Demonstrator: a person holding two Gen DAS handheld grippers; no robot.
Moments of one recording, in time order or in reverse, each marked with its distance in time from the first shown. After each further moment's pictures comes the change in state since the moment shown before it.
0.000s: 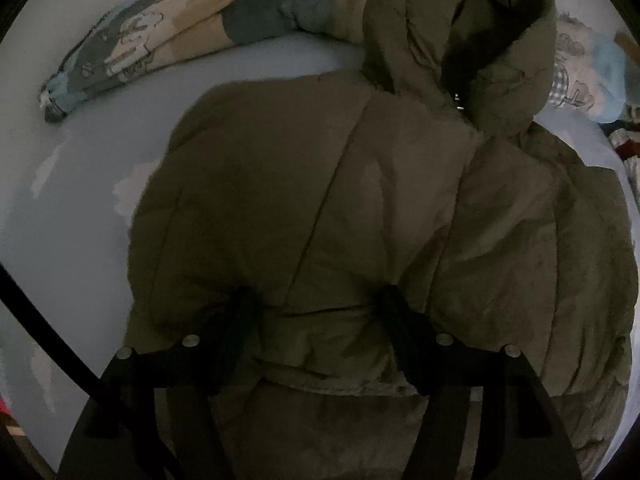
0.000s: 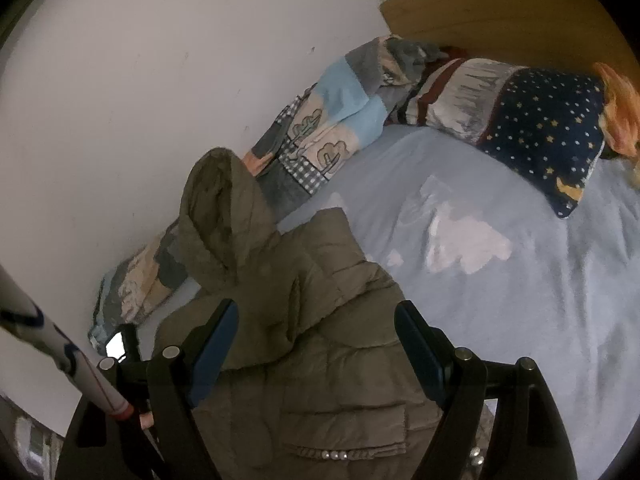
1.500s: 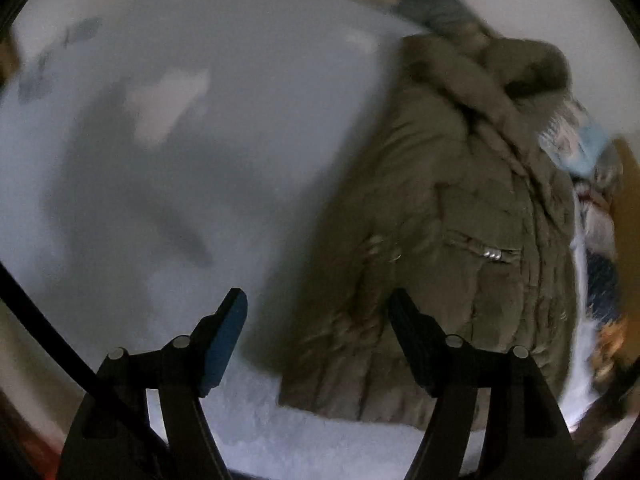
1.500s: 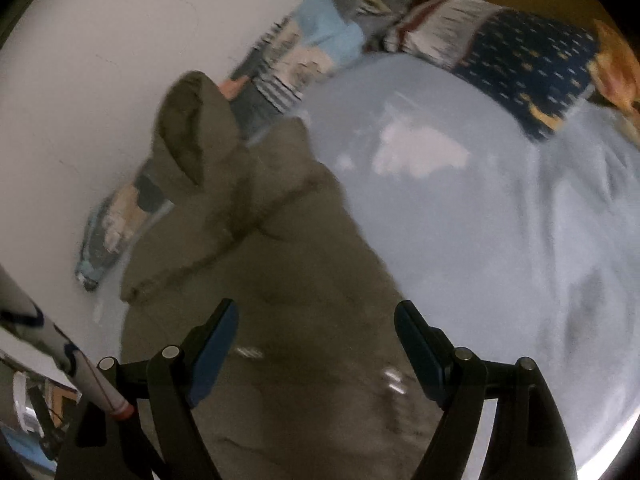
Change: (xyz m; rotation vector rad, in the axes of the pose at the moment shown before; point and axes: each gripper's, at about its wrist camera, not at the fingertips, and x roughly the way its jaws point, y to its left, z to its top) left arm -0.098 0.221 -0.259 -0.411 0.123 -0.280; right arm -0.012 -0.086 -0.060 -0.036 0.262 -0.038
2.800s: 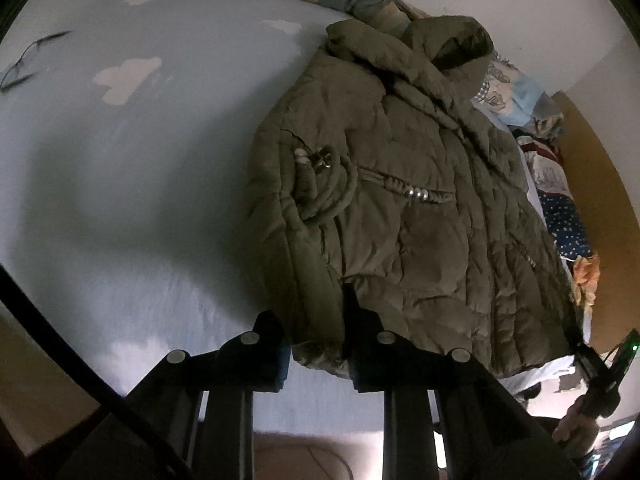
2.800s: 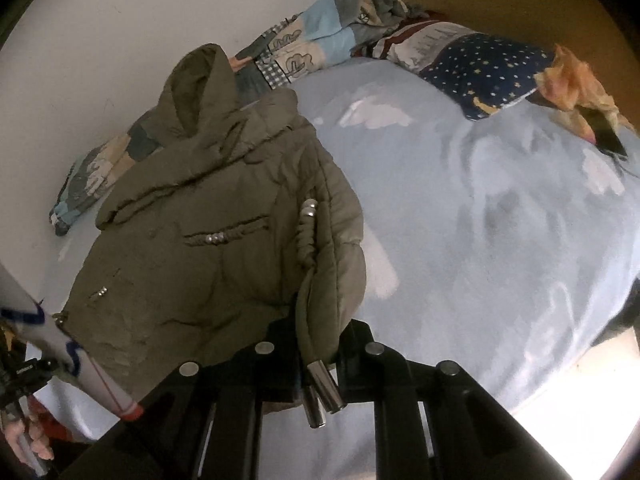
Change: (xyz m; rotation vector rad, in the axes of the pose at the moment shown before) left arm -0.022 -0.026 -0.077 0.188 -0.056 -0.111; right arm -0.074 0.007 -0.124 -0.138 -0.041 -0.132
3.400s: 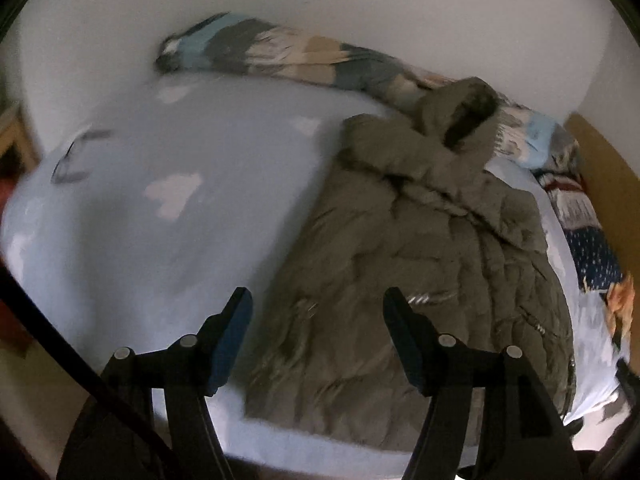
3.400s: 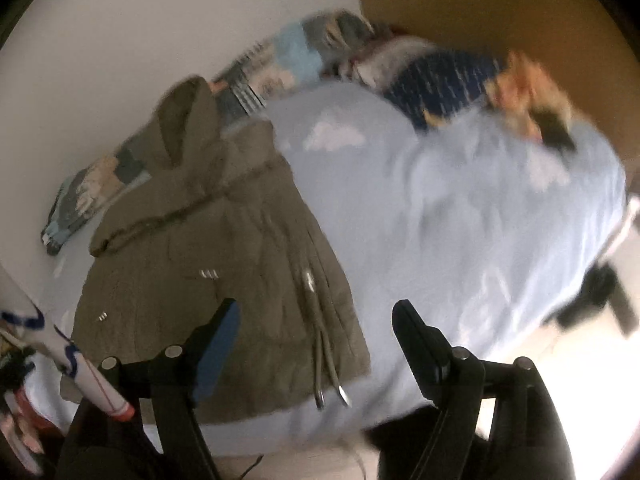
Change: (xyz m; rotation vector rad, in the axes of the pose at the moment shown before) left arm -0.056 -0.055 0.062 0.100 -0.262 0.192; right arm -0.066 -0.012 0.002 0.024 -0.080 -0.067
